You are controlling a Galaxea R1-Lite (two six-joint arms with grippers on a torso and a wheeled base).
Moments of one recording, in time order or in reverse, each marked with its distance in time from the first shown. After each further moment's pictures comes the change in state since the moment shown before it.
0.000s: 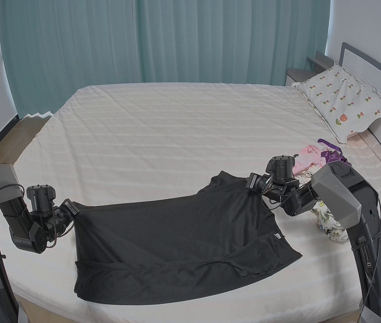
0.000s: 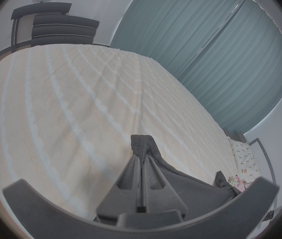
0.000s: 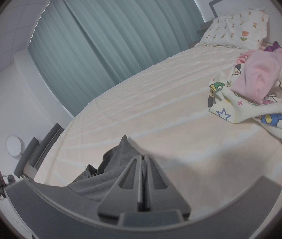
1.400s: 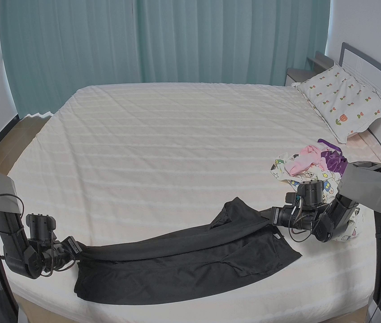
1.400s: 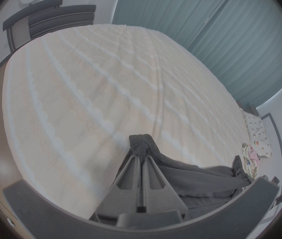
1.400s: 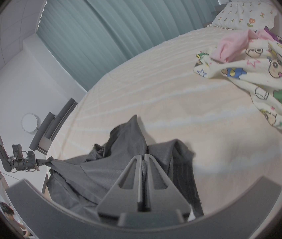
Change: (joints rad) left arm -0.023 -0.034 0.322 -0.011 -0.033 0.097; right arm -0.069 -0.252 0.718 -0.270 0.276 -0.143
